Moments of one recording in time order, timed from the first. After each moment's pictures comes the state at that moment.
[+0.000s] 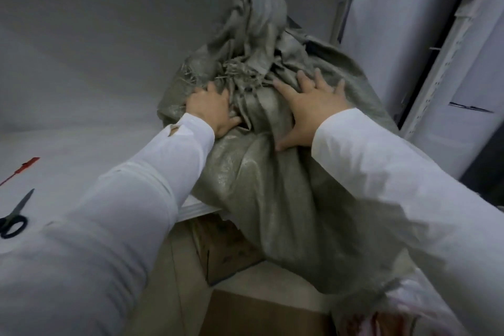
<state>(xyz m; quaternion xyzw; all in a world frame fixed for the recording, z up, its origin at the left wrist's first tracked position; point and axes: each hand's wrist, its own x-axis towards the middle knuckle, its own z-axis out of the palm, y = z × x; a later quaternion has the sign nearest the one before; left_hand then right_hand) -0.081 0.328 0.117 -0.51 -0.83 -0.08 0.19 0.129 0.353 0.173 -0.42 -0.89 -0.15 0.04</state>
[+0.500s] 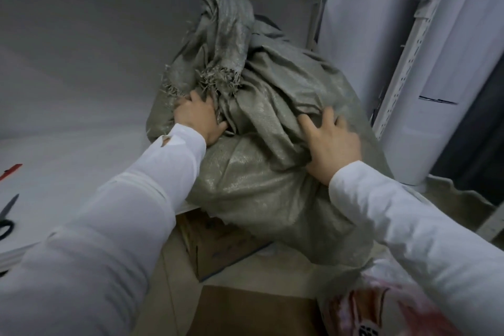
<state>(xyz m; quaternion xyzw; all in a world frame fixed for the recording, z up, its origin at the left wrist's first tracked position) -0.055 0.324 0.105 -0.49 -0.85 -0.08 0.20 0.209 0.332 0.118 -0.50 -0.83 -0.21 0.12</state>
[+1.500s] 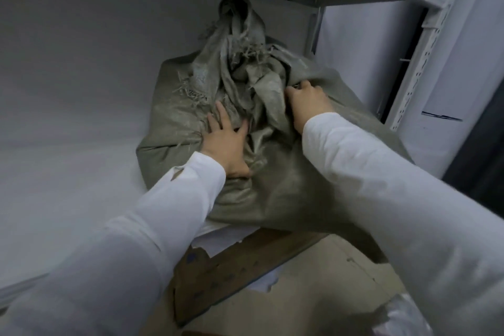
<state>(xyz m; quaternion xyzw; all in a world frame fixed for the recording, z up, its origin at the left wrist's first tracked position) -0.012 0.398 0.079 -0.60 -0.79 -0.06 0.11 0.134 0.490 0.161 -0.47 -0.86 -0.15 0.16</state>
